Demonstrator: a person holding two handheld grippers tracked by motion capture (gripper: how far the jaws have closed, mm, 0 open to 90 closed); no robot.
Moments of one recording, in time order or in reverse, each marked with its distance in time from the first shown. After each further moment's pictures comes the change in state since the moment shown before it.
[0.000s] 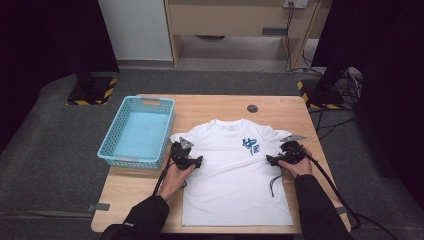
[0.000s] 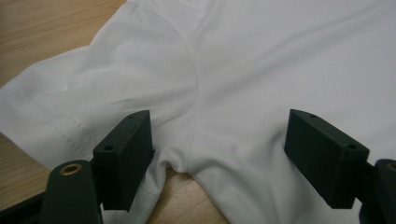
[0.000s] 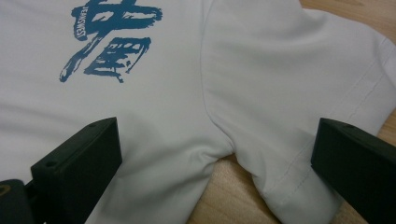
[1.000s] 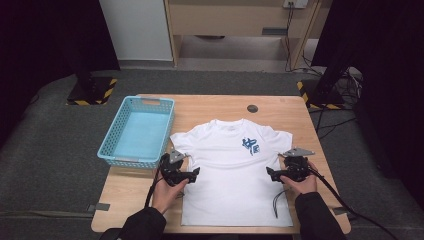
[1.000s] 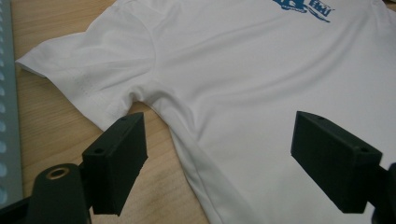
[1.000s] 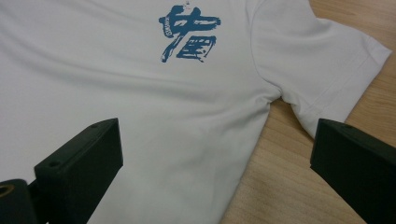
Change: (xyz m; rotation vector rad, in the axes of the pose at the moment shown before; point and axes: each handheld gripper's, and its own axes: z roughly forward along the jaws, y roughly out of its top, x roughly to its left) left arm -0.026 -0.021 -0.079 -0.053 -0.076 -0.031; right arm 0.049 -0.020 -0.067 -0.065 -0.006 0.014
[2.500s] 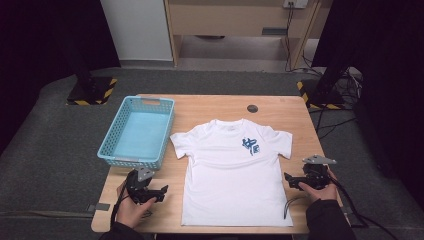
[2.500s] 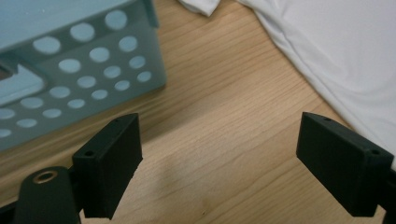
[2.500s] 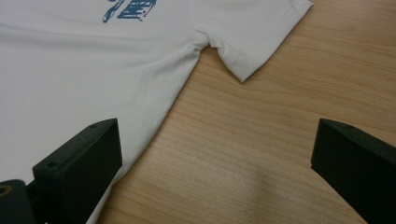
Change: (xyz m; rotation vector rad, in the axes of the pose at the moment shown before) left arm 0.048 -0.056 -0.069 0.151 0.120 0.042; right arm -0.037 -0.034 -0.027 0.017 -0.073 0.046
